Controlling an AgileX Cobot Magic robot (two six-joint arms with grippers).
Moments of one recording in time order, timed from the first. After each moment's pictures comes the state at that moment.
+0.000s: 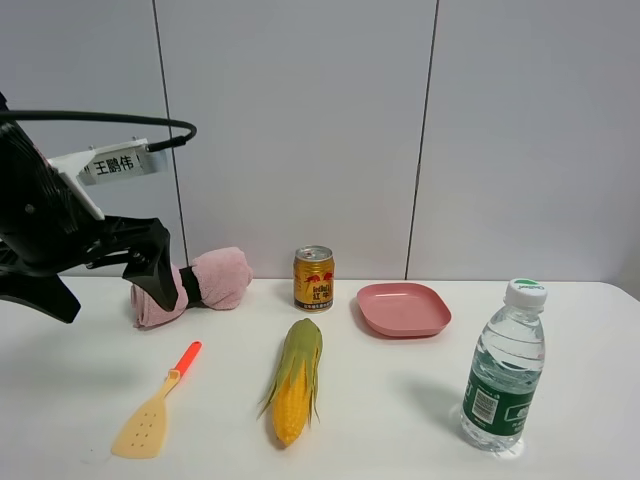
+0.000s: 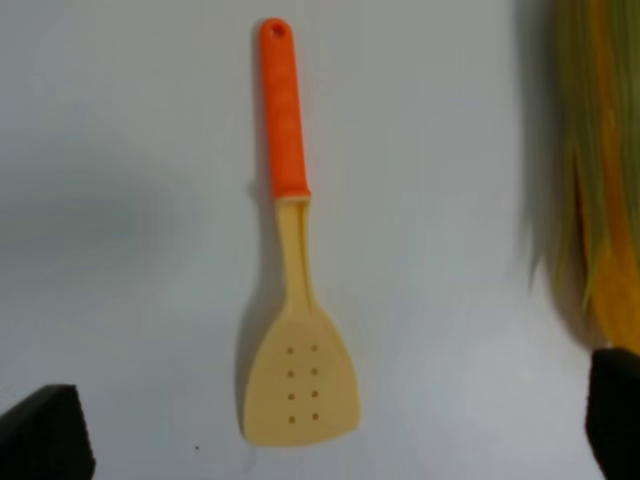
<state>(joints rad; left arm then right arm) -0.31 1.58 -0.95 -0.19 0.55 -0.14 -0.07 0.00 -0.50 -0.08 1.06 0.03</state>
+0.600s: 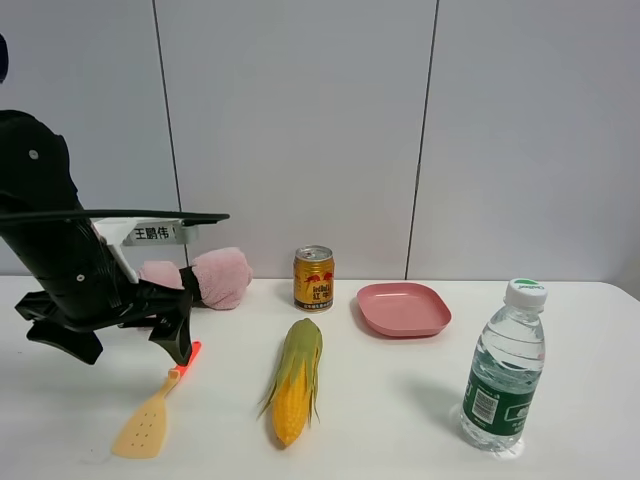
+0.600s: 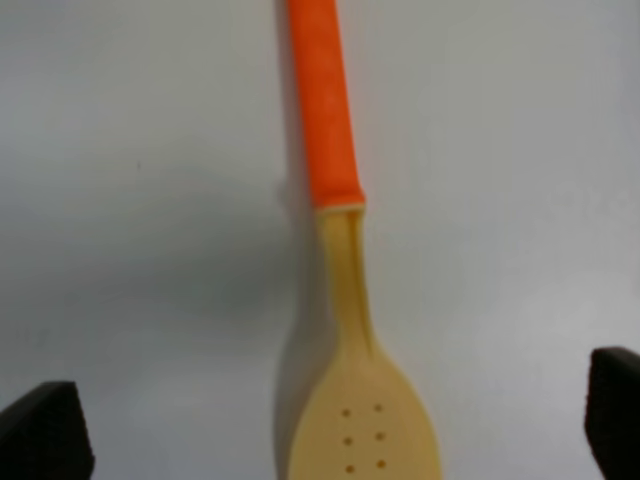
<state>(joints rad) -0.33 1.79 -0.95 -0.11 0.43 -0.14 -0.07 0.00 -0.50 -0.08 1.06 0.03</state>
